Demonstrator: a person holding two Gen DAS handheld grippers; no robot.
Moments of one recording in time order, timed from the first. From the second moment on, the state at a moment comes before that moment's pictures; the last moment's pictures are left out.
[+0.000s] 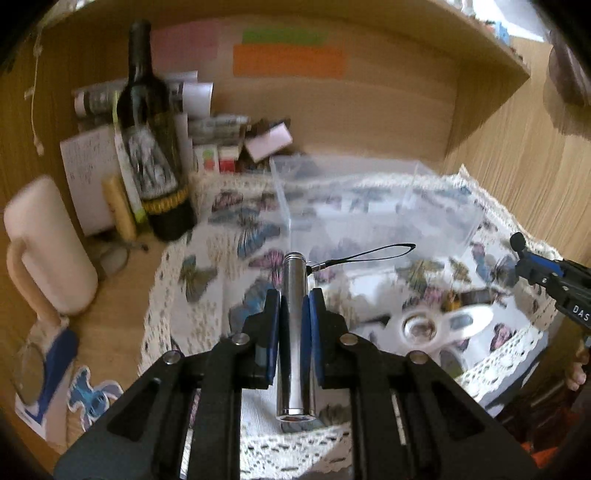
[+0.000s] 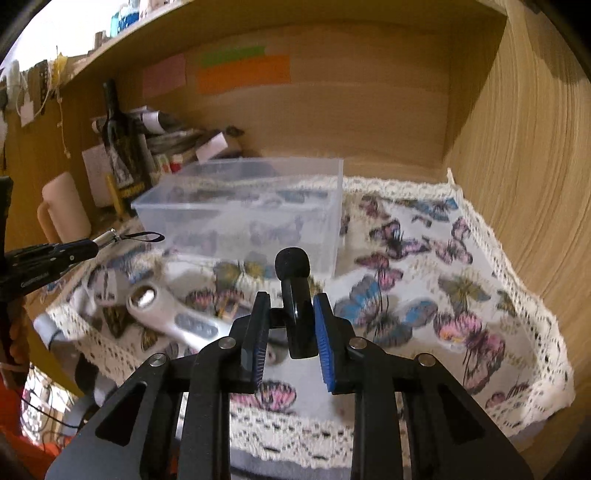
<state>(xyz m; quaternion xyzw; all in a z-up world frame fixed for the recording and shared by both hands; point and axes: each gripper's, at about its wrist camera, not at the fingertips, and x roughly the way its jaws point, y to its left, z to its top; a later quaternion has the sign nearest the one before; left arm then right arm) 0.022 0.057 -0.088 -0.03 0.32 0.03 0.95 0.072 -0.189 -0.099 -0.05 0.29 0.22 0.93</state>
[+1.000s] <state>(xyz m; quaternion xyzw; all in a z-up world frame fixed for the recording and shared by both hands) 0.169 0.051 -0.045 -0.03 0.31 -0.01 0.95 0.200 -0.133 -0.047 -0.08 0.26 0.23 0.93</state>
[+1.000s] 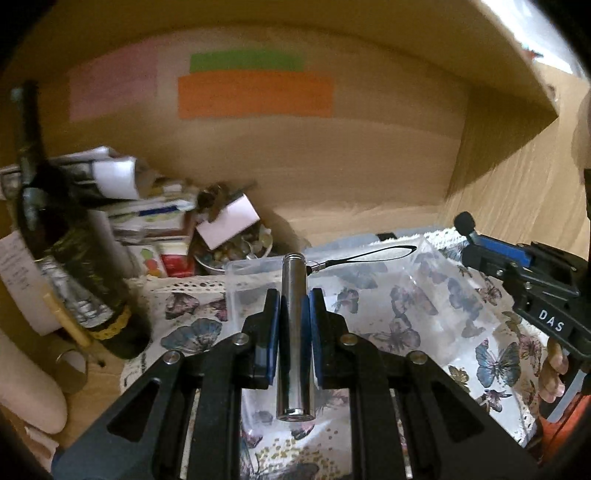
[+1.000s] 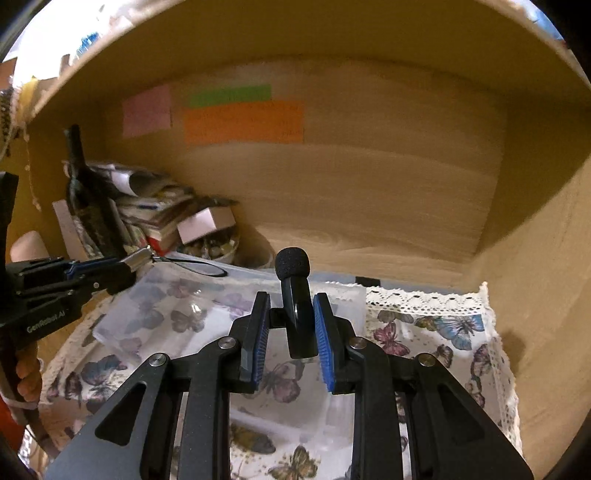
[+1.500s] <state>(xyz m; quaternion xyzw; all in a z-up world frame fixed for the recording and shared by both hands) 0.228 0.028 -0.094 0.01 0.41 -0.03 0.91 0.249 -0.111 -0.098 -0.10 0.37 0.24 0.89</state>
